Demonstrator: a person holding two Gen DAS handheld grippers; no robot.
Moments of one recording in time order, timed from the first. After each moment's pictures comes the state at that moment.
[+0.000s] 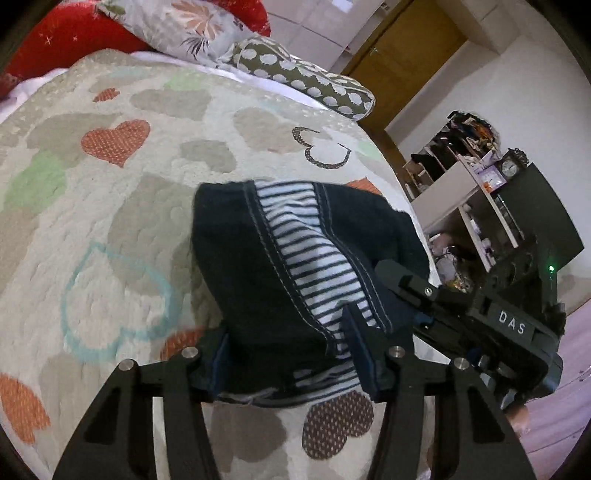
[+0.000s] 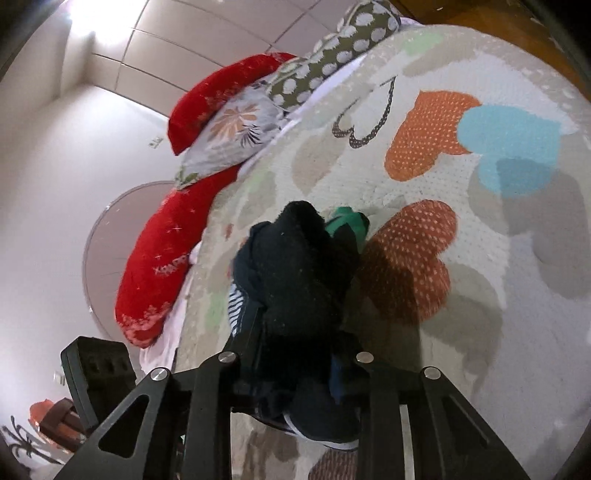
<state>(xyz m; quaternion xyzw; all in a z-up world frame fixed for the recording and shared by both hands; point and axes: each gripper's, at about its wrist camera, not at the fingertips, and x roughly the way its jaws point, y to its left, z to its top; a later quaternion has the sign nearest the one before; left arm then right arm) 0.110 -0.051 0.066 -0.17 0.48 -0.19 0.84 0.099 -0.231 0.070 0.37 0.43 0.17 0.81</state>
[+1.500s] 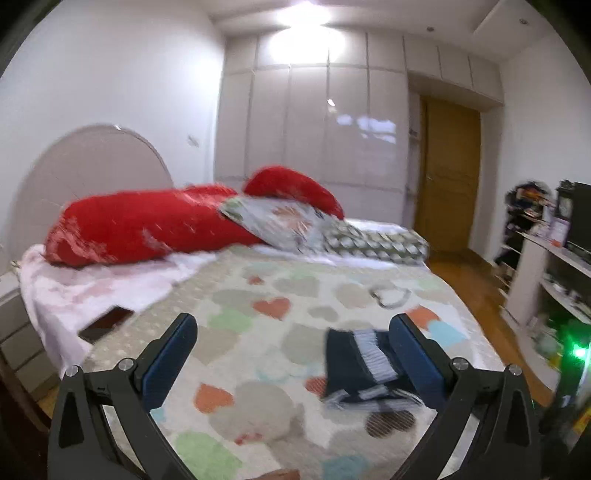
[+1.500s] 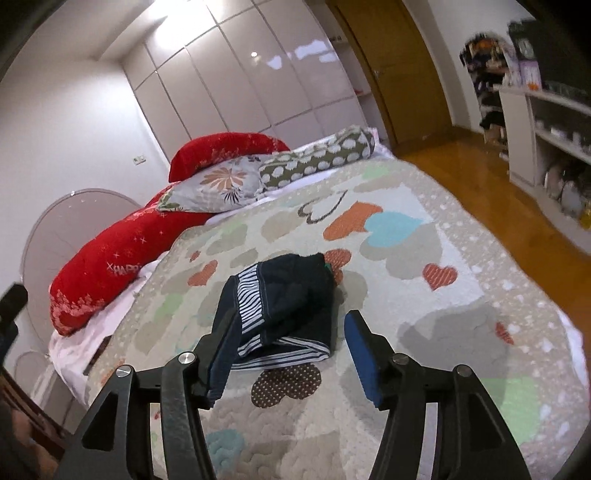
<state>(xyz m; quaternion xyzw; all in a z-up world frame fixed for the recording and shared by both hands) -0.095 -0.033 0.212 -0.04 0.19 0.04 0.98 -0.085 -0.207 0.152 0.18 0.29 0.02 0.94</state>
